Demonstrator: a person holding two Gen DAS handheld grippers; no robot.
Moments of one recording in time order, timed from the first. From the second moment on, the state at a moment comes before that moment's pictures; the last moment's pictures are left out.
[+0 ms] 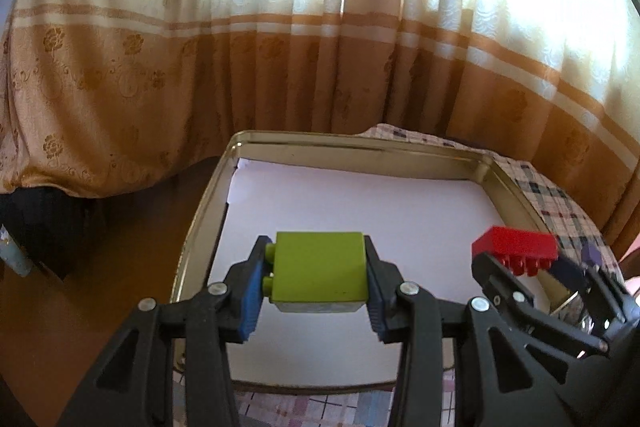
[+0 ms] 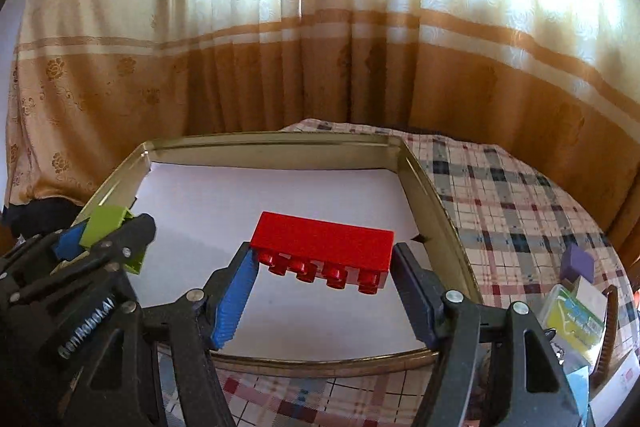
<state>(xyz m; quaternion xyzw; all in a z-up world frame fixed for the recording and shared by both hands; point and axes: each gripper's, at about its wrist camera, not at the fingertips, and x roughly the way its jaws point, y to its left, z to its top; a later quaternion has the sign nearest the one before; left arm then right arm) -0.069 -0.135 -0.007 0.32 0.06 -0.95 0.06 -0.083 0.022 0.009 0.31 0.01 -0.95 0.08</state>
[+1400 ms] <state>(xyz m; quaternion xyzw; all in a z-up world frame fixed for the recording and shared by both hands) -0.007 -0.065 0.001 0.26 0.00 -0.96 0.09 -0.009 0.113 0.033 0.26 -0.03 -0.96 -0.01</state>
